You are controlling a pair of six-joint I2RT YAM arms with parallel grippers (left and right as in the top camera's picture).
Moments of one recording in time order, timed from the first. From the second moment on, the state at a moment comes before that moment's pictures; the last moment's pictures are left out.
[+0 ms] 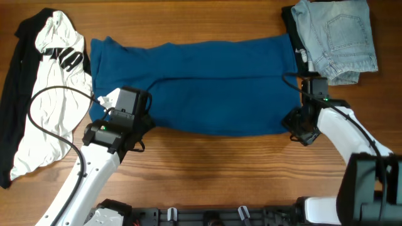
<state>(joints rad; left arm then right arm) -0.31 1.17 0.85 -0.83 -0.21 -0.88 -0.05 1.58 0.81 -0.71 0.01 0.73</state>
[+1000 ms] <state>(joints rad) -0.30 1.24 0.96 -0.87 -0.19 -0.76 -0.09 1.37 0.81 -0.74 -0.16 0.49</state>
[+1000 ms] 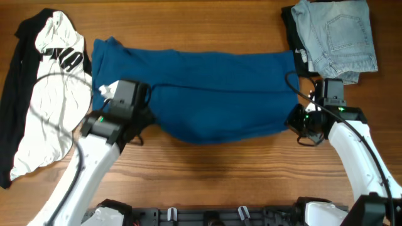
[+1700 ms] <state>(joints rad) -0.14 1.56 1.00 -0.25 -0.20 -0.54 -0.09 1.64 0.85 -0.19 -0.18 0.50</state>
